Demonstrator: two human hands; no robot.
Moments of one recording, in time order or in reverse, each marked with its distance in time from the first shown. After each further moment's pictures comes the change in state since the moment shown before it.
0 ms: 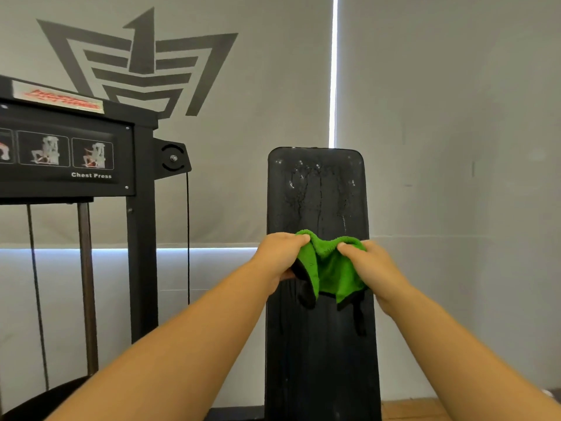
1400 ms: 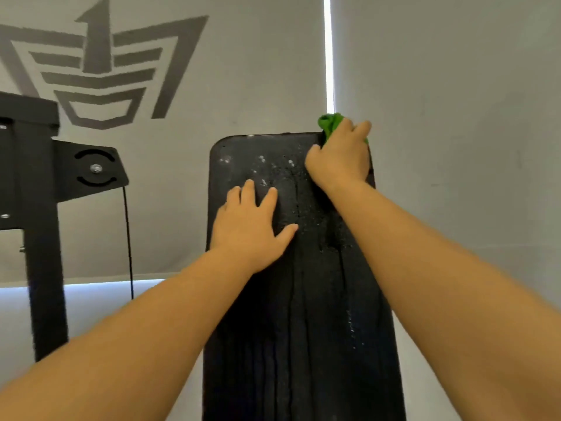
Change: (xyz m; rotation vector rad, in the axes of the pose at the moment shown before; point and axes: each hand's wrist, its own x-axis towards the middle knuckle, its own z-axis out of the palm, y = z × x) left_hand 0.236 0.007 0.031 1.579 0.465 0.488; right_hand 0.299 -0.052 0.010 -0.505 0.501 -0.475
